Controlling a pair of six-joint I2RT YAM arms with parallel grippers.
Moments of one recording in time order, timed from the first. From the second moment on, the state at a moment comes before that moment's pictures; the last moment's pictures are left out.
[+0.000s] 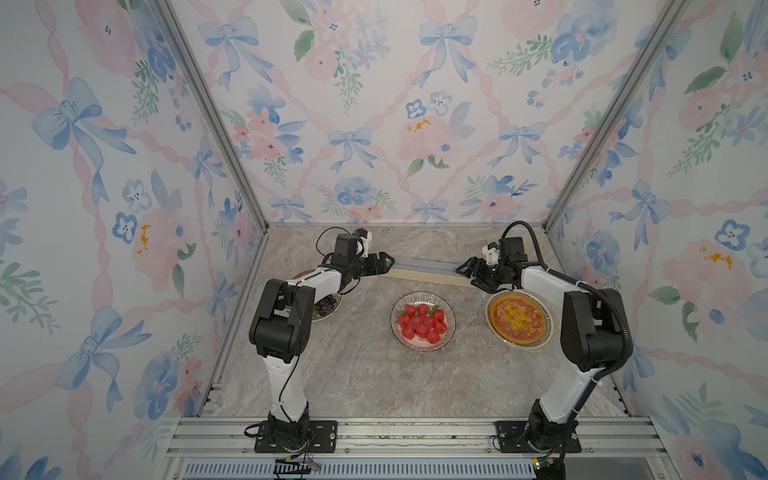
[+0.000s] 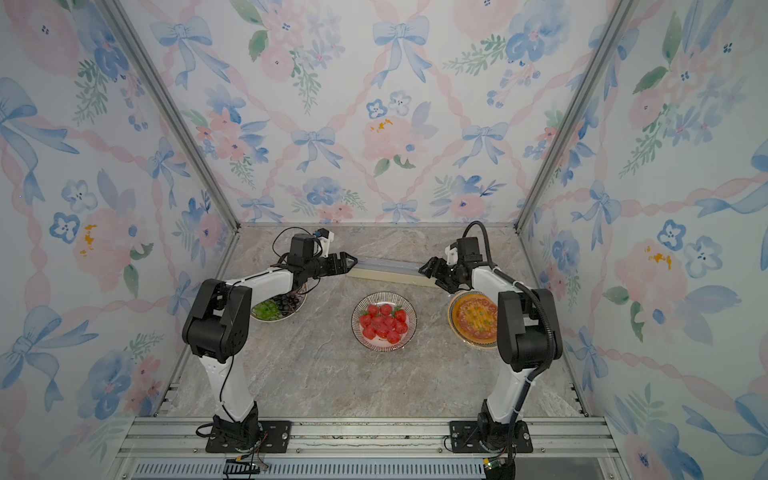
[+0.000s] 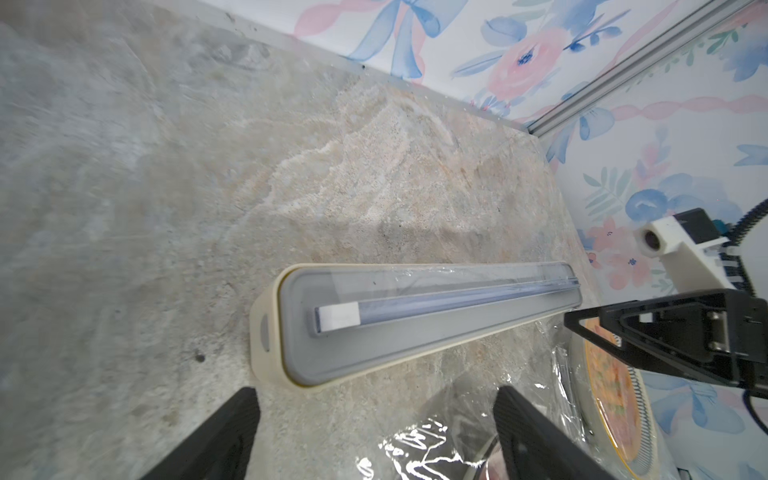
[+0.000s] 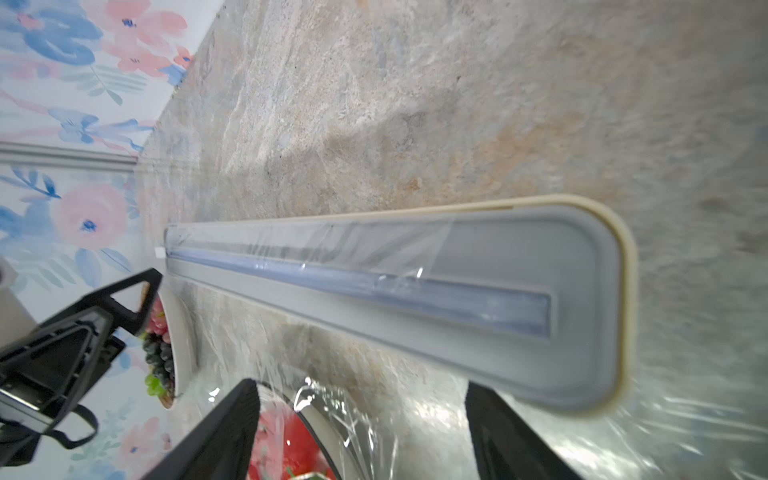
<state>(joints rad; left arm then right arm) -0.26 1.90 1.20 0.08 0.44 -0.39 0.11 1.80 1.21 -0.34 -0.48 0.53</state>
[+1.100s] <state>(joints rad) -0.45 1.82 0.93 0.15 0.62 -0.17 0.38 1.84 1.19 -0.38 -0.45 0.26</state>
